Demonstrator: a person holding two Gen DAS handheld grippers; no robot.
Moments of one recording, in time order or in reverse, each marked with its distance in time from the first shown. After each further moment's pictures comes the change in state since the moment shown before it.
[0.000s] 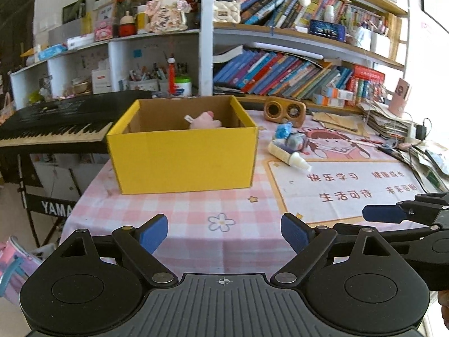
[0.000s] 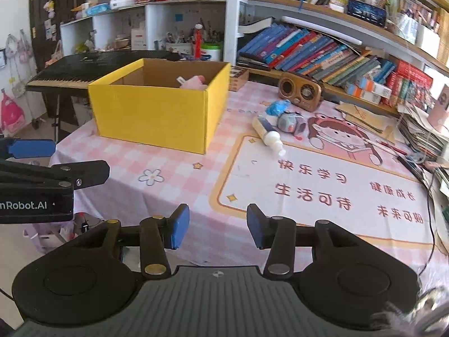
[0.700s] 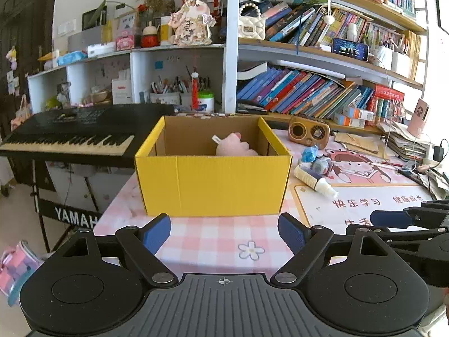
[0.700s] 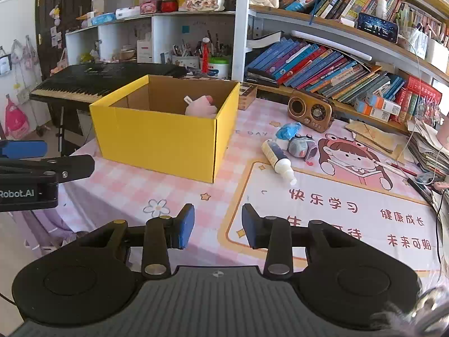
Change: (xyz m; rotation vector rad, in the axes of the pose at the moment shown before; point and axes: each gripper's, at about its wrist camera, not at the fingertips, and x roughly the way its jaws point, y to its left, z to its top) left arm 0.002 0.031 0.019 -0.056 -0.058 0.073; right arm 0.017 0.011 0.031 -0.026 -0.046 0.030
